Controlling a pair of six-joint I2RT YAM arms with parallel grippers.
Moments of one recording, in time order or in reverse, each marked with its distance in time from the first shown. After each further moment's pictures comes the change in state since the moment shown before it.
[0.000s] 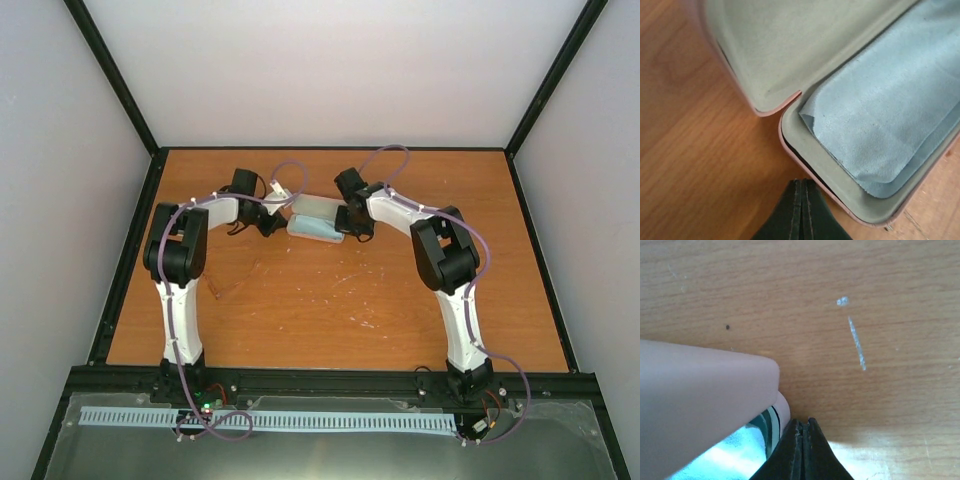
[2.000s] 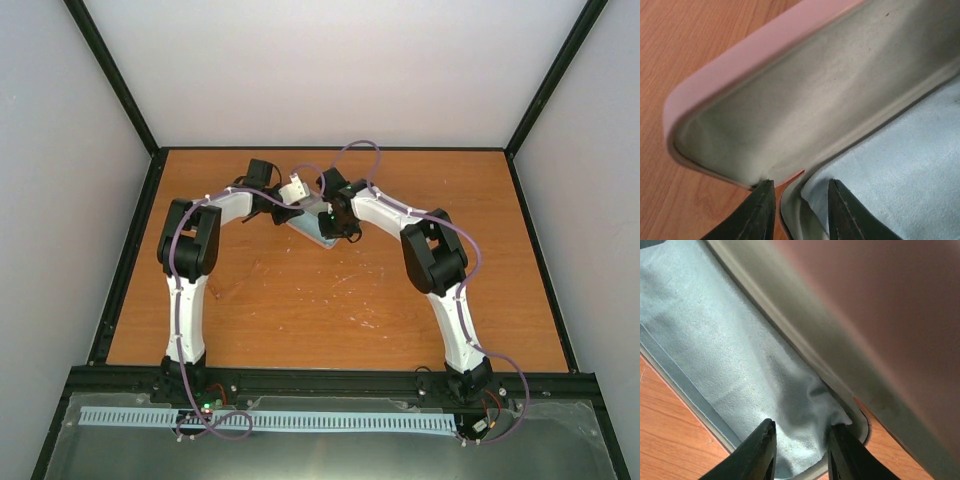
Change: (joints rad) left arm -0.055 0.089 0.148 0.078 -0.025 0.236; right arm 0.078 0.049 0.143 -0.133 -0.058 -0.258
